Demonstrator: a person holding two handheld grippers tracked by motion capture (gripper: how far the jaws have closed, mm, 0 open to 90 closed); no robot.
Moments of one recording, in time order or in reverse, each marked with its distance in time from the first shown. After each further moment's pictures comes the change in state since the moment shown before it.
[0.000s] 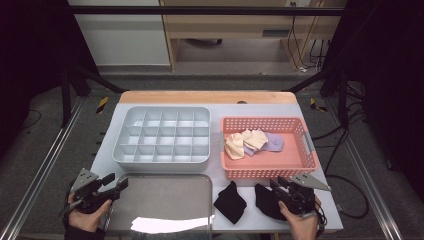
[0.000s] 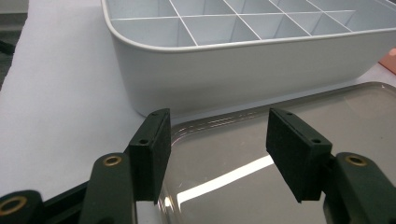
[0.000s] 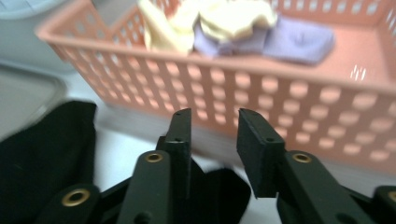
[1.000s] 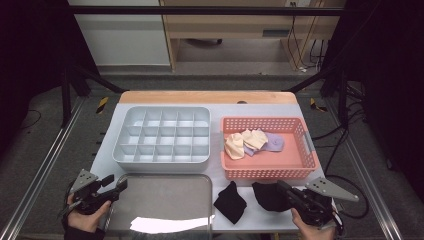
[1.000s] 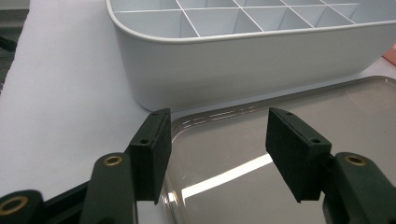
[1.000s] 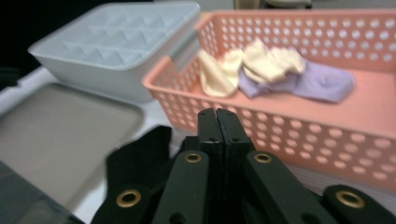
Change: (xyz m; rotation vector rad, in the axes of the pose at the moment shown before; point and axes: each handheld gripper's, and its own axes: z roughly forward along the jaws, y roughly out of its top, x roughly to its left) left arm 0.002 -0.003 -0.001 0.017 0.006 0.002; right arm 0.013 0.022 -0.058 -0.054 0.127 0.015
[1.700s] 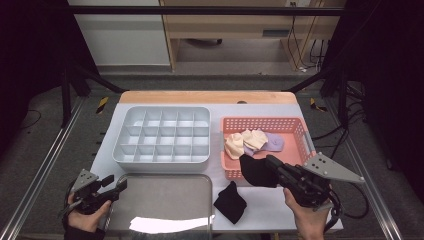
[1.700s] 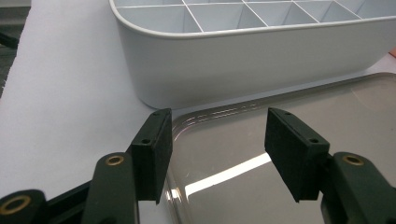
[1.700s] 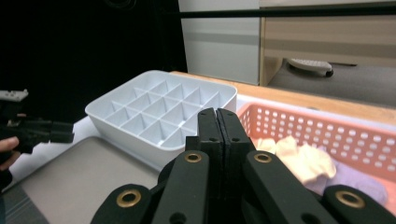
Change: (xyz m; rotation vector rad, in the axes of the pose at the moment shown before) left arm 0.002 -0.001 0.001 0.009 0.009 -0.001; right arm 0.038 0.073 -0.014 -0.196 0.118 -0.101
